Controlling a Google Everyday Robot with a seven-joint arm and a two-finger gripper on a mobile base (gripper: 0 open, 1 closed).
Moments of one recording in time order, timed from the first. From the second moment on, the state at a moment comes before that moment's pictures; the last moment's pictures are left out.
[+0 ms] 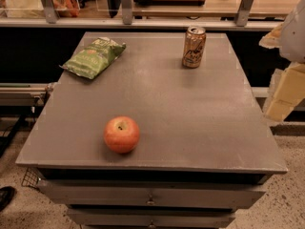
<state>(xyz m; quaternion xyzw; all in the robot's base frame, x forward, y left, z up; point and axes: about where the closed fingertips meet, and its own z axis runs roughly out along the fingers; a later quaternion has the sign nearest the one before) 0.438 -0.217 0.976 -0.60 0.78 -0.03 0.16</state>
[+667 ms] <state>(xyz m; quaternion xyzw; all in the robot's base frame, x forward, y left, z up) 0.461 -0.222 0.968 -0.59 0.78 -0.05 0.19</state>
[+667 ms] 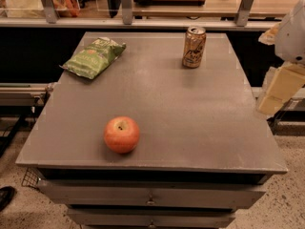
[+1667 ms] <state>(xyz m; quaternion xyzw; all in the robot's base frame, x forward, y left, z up) 0.623 -0.237 0.915 -0.46 0.81 0.02 0.35</state>
